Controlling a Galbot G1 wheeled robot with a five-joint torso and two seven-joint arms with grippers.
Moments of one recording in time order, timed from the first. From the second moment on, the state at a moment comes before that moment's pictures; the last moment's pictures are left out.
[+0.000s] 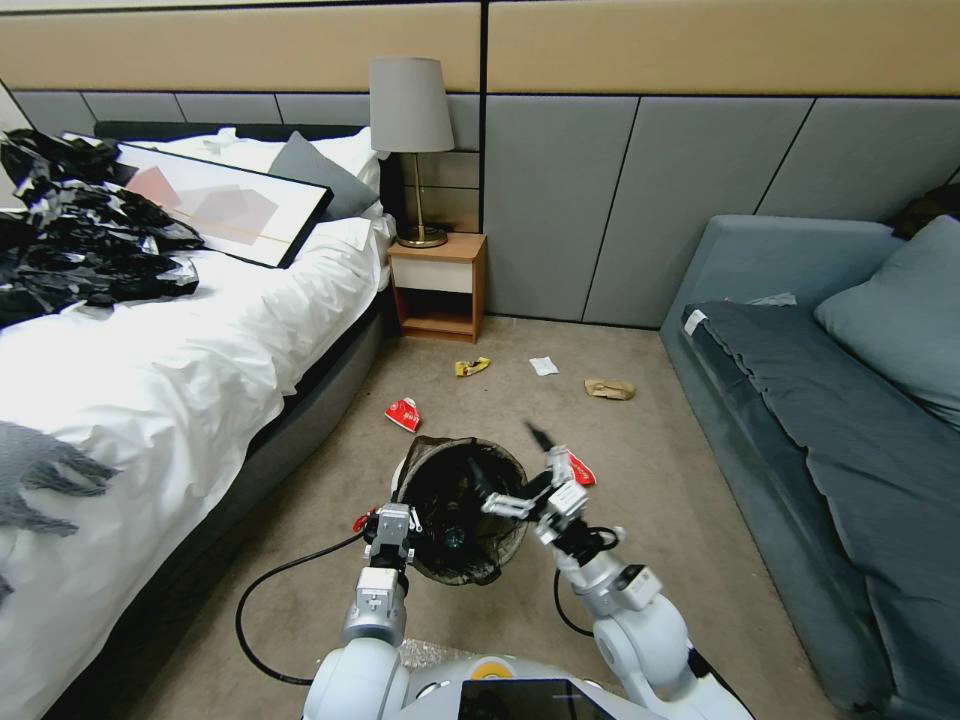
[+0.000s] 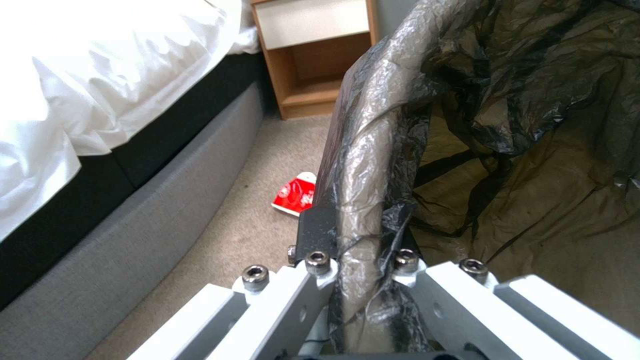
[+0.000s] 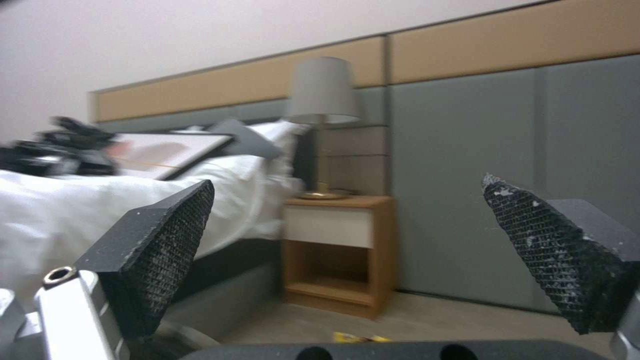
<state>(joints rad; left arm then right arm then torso) 1.75 -1.50 -0.29 -2.32 0.22 0.28 -0.21 -1.76 1.47 0.36 2.31 -0.01 0.36 -0.01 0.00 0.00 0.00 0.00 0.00</state>
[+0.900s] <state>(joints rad) 1.75 -1.48 -0.28 -2.34 0.20 0.28 -0.22 -1.82 1.54 0.51 2.21 0.02 0.51 0.00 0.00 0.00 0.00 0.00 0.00</state>
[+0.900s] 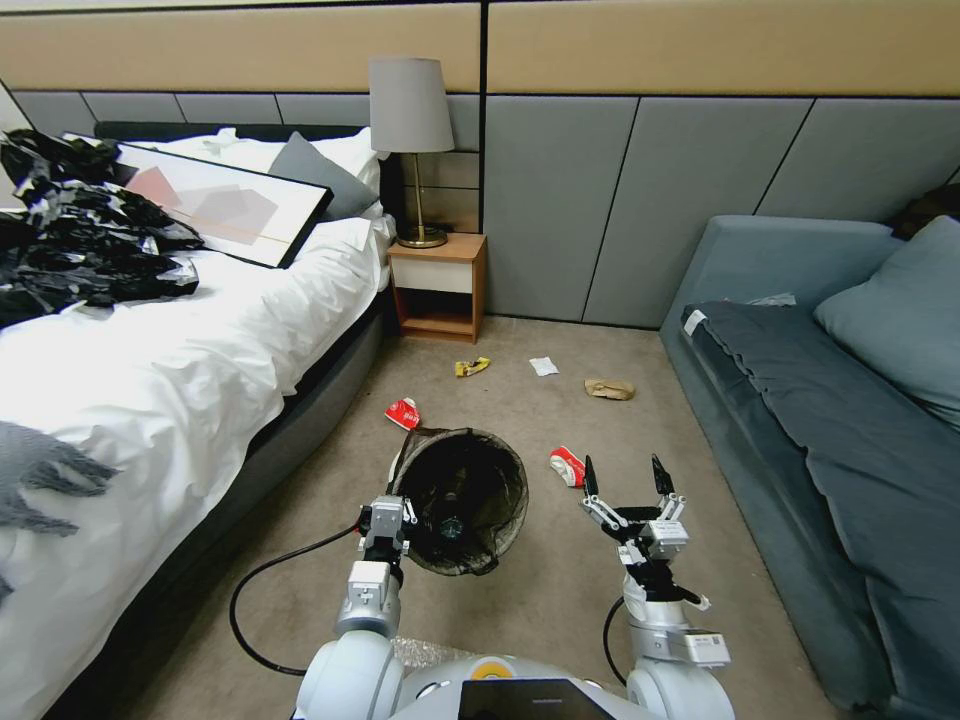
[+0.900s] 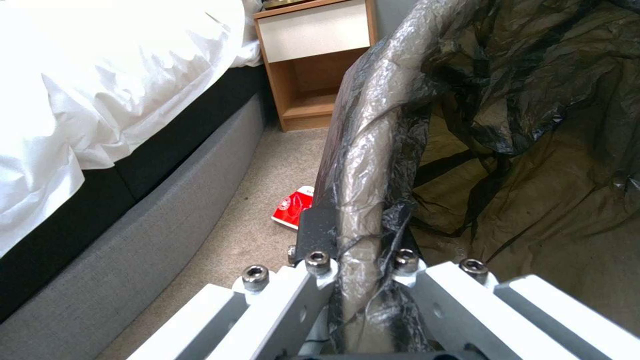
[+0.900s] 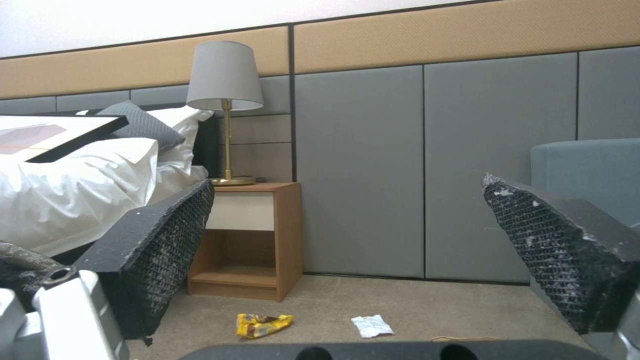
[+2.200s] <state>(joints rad) 1.76 -1.49 -0.29 -2.35 0.21 0.28 -0.22 -1.77 1.54 0.51 2.18 0.04 0.49 -0.02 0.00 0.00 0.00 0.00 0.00</state>
